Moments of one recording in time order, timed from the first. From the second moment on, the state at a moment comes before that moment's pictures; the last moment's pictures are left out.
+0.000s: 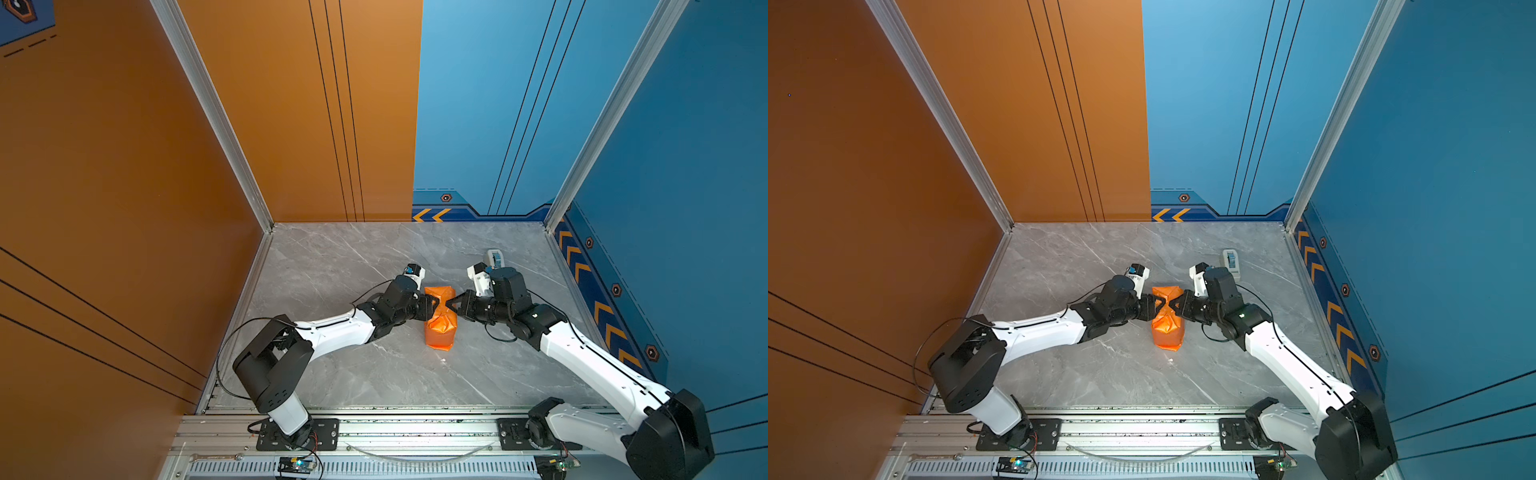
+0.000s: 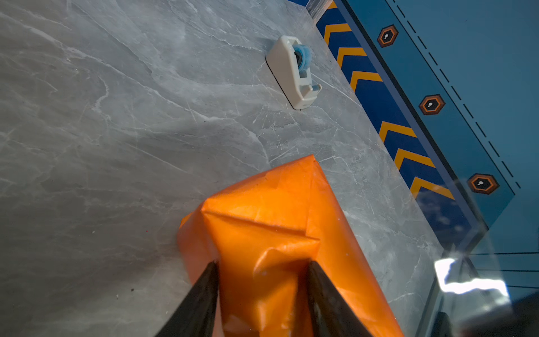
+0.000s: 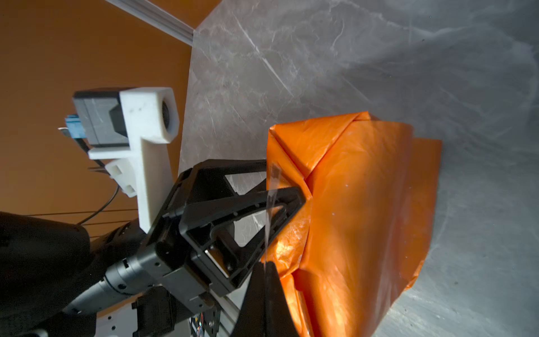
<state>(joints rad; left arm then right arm) -0.79 1.65 0.95 0.14 0.07 -0.59 0.50 1.12 0.80 -0.30 -0.35 0.80</state>
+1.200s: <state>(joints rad) -0.79 1.65 0.95 0.14 0.07 -0.59 0.76 1.18 0.66 -0.09 0.10 0.90</state>
